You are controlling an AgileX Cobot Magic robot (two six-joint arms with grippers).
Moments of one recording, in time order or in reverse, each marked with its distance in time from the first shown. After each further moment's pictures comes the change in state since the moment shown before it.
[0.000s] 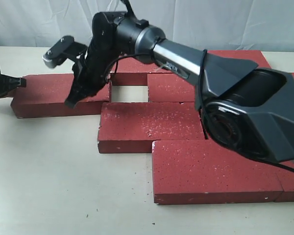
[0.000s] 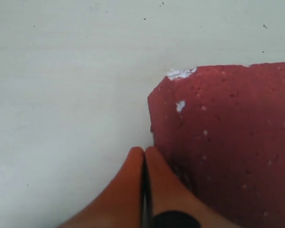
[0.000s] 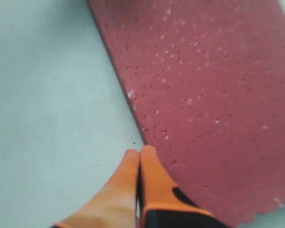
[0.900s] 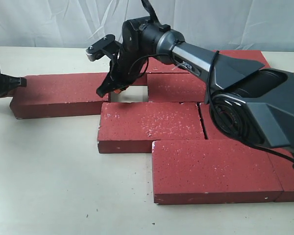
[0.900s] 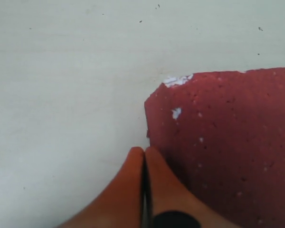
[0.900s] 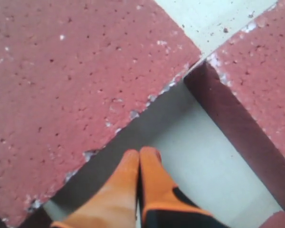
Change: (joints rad) left arm 0.000 0.000 0.000 -0.018 0.016 0.016; right arm -0.118 0.074 -0.005 -0.152 -0.060 0.230
